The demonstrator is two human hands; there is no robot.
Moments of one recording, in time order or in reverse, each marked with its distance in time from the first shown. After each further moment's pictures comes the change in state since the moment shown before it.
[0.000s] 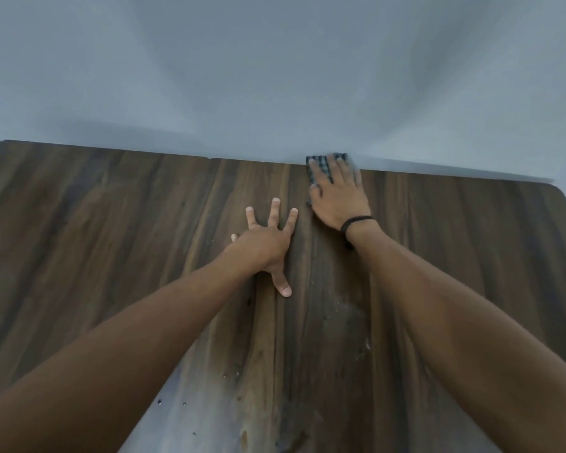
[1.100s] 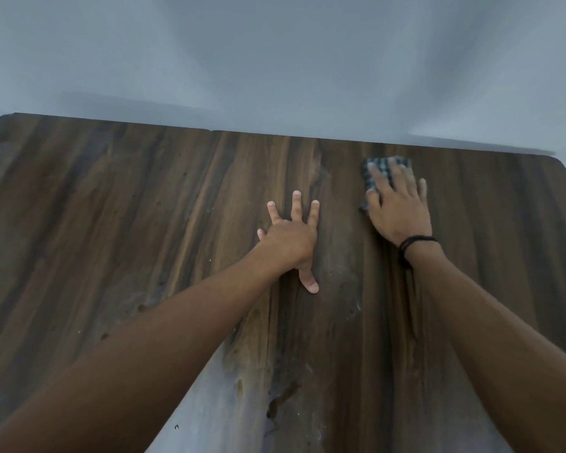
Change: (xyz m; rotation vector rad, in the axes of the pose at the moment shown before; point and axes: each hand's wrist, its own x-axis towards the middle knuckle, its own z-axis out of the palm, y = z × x) left_hand -0.025 0.060 0.033 -0.053 0.028 -0.026; right_hand -0.099 0.071 -0.009 -0.004 0.078 0.167
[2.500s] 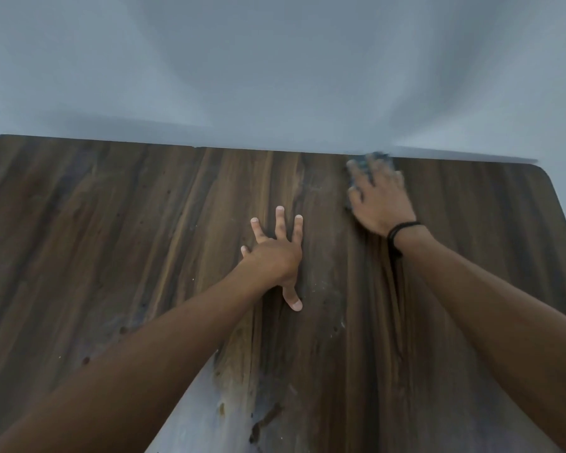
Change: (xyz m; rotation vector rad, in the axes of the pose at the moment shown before) left_hand 0.004 0.008 -0.003 0.021 -0.073 -0.052; right_hand 0.041 0.017 -0.006 -0.015 -0.016 -0.071
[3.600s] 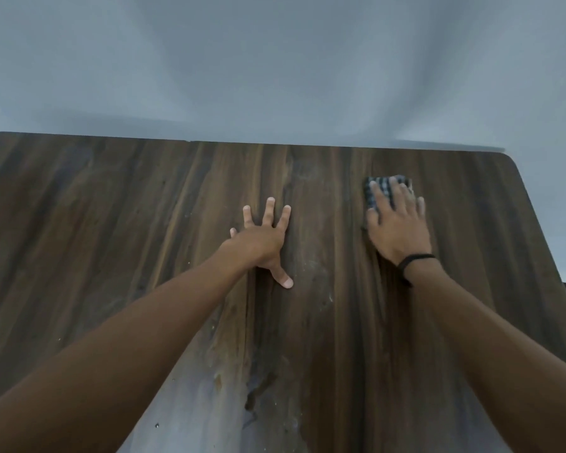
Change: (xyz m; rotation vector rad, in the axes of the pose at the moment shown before) left_hand -0.010 -0.019 0.011 -0.017 0.071 0.099; right_hand -0.096 0.022 -0.009 0.014 0.020 0.151
